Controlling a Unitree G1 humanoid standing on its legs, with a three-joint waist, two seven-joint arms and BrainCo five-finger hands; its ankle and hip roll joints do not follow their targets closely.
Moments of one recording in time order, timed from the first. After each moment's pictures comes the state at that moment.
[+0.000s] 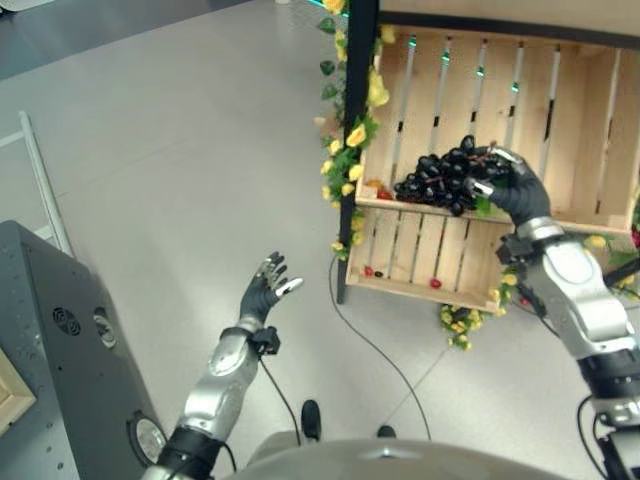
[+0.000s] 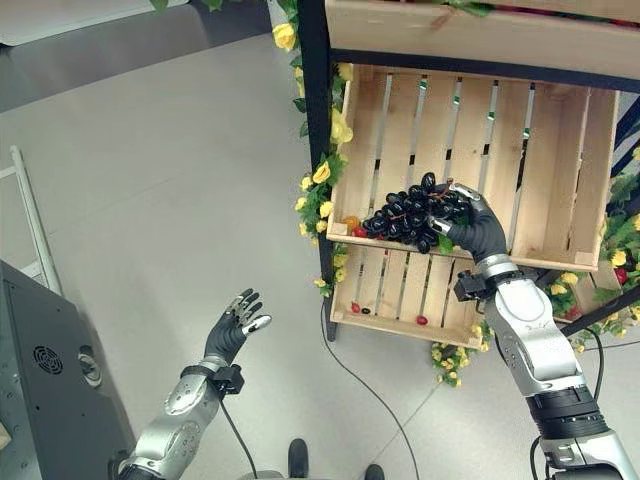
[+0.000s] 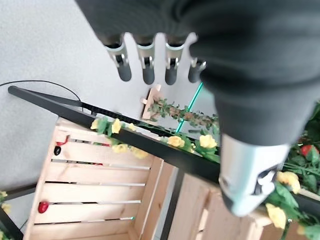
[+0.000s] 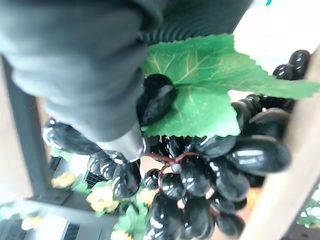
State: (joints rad) left arm 0.07 0.26 -0.26 0.14 -0.51 -0.04 0.06; right arm -0.21 -0.69 0.03 -0.05 0.52 -0.02 -0.01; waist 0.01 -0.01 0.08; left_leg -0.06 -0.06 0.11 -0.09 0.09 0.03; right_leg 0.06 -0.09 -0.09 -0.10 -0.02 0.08
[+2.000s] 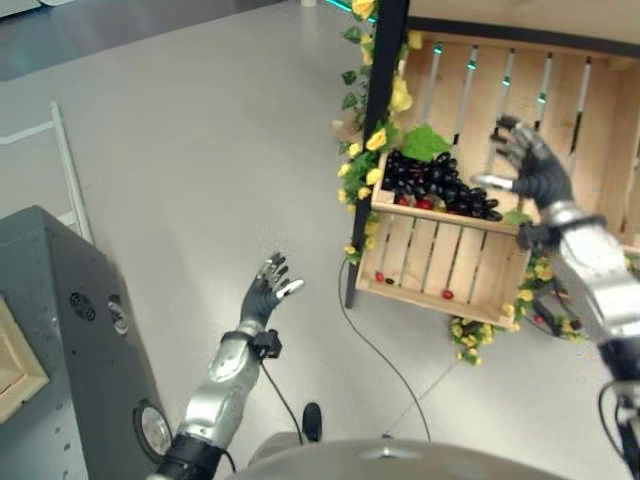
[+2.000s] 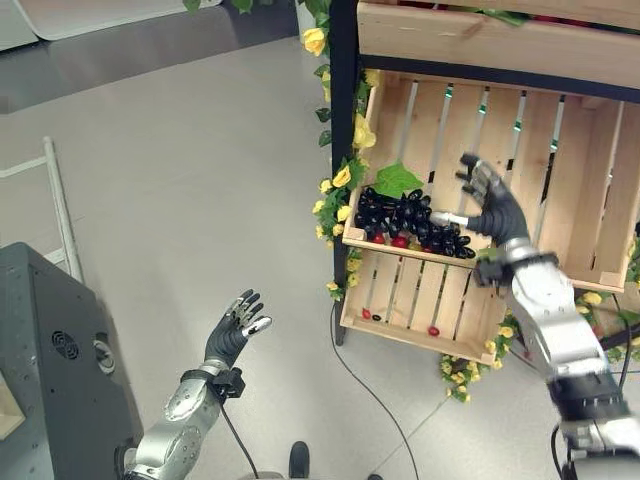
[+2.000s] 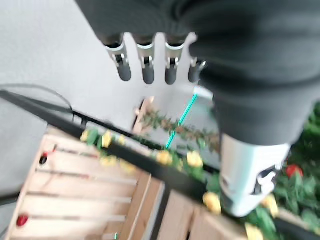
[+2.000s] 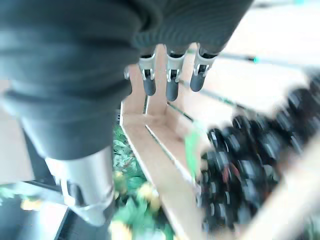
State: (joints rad) left arm 0.13 0.26 -0.22 0.10 -0.52 -0.05 0.06; right arm -0.10 -0.67 -0.05 -0.11 0.48 -0.04 0.03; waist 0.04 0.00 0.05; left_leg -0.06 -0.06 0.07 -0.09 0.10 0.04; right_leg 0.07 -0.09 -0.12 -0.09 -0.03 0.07
